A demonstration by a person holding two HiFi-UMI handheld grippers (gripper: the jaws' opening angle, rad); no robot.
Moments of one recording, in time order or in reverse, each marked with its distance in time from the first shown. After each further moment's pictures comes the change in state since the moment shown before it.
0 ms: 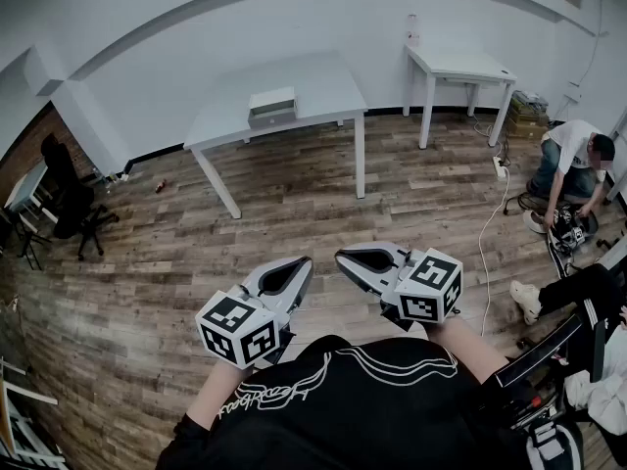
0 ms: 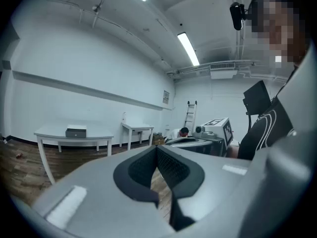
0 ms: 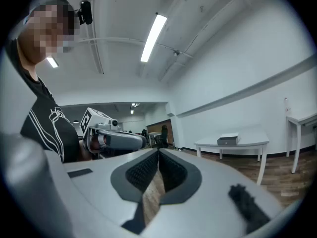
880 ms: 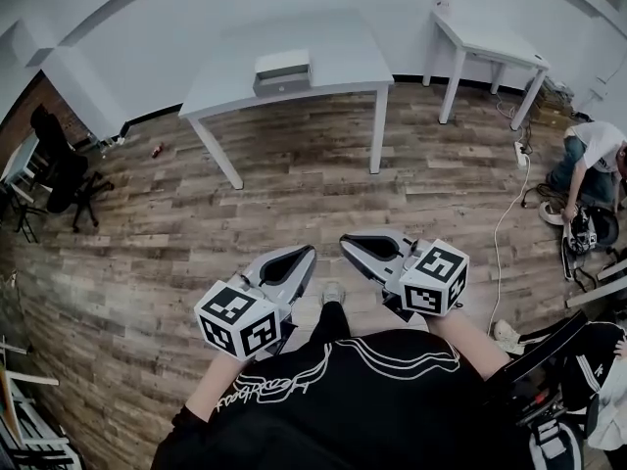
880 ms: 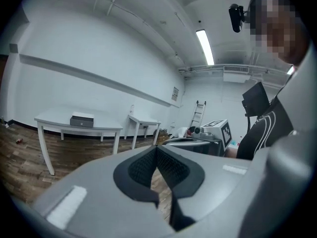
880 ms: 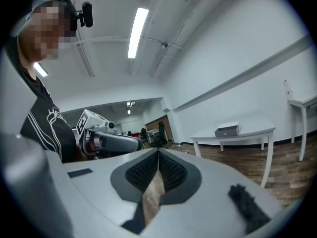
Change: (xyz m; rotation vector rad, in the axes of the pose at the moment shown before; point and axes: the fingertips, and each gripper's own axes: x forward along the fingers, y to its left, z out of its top) left arm 0.068 0.132 -0.019 -0.113 0.052 0.027; right arm 0.094 -0.122 -0.026 0.097 0.032 0.005
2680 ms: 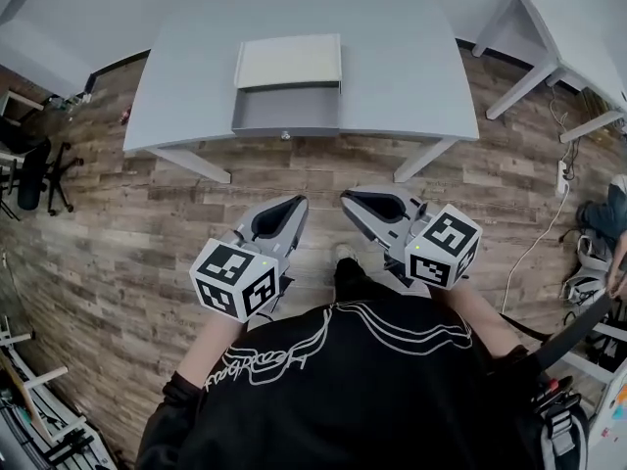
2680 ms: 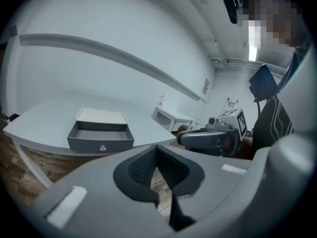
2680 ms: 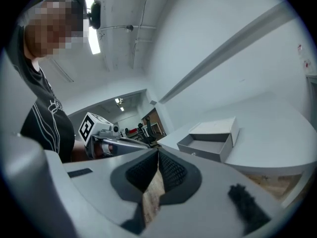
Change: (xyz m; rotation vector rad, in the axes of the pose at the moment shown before) left arm 0.344 0.498 0.105 -0.120 0.129 0.146; right arm 0.310 -0.507 0.066 0.127 0.113 0.039
